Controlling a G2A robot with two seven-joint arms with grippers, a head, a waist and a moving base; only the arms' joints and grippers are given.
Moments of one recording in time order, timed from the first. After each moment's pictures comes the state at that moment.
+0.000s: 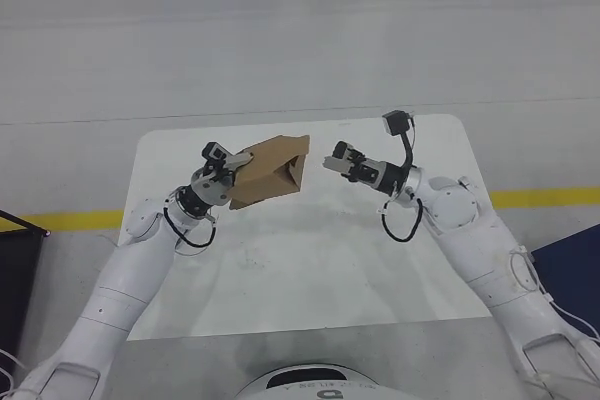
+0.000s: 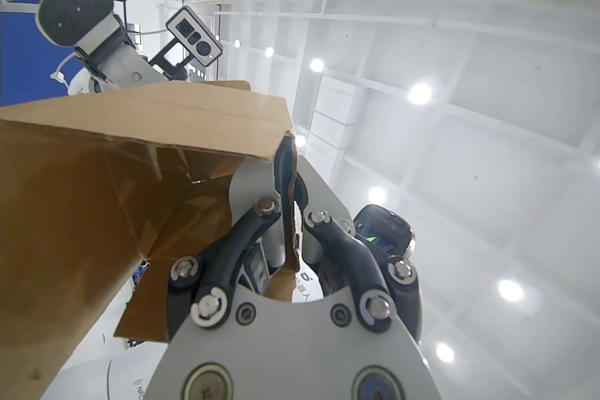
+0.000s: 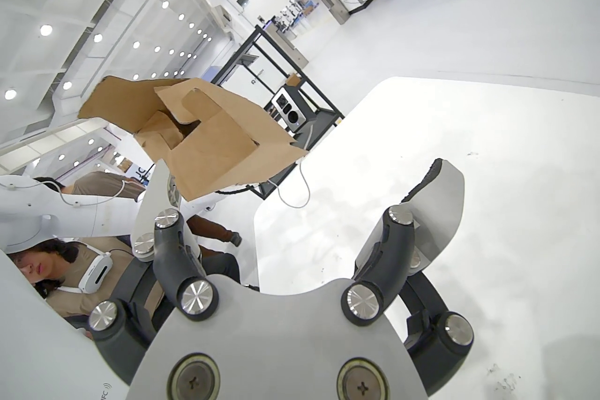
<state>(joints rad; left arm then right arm) 1.16 -1.10 -1.13 -1.34 -1.20 -0.09 -1.14 -1.05 -1.10 1.05 -1.42 0.08 -0.61 0.63</state>
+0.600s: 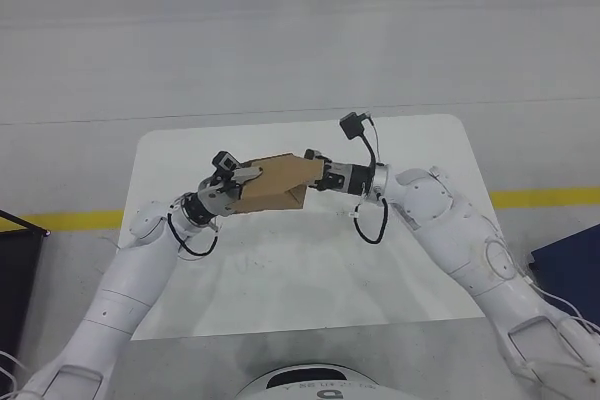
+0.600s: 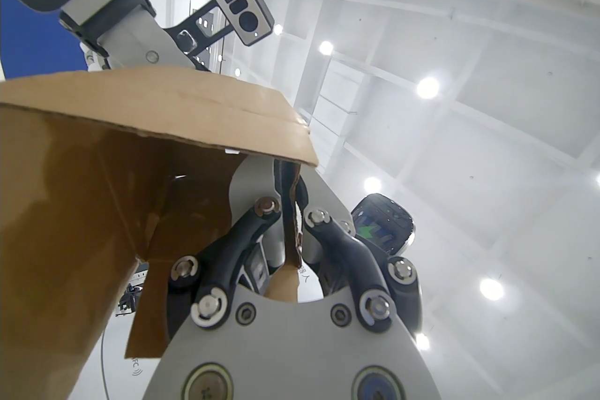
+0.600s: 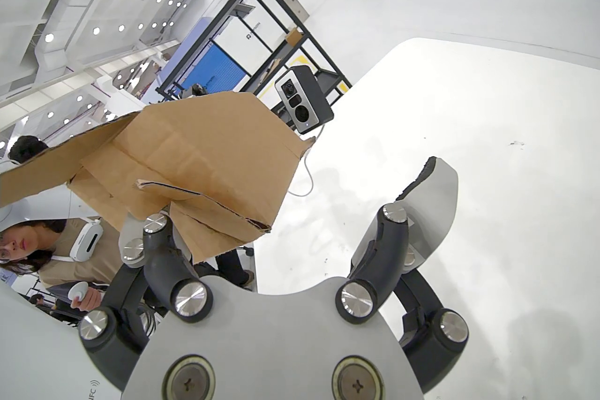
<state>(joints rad) 1.18 -1.11 -1.13 -1.35 -1.16 -0.02 -1.20 -0.95 -1.15 0.91 -1.39 0.01 -0.56 0.65</state>
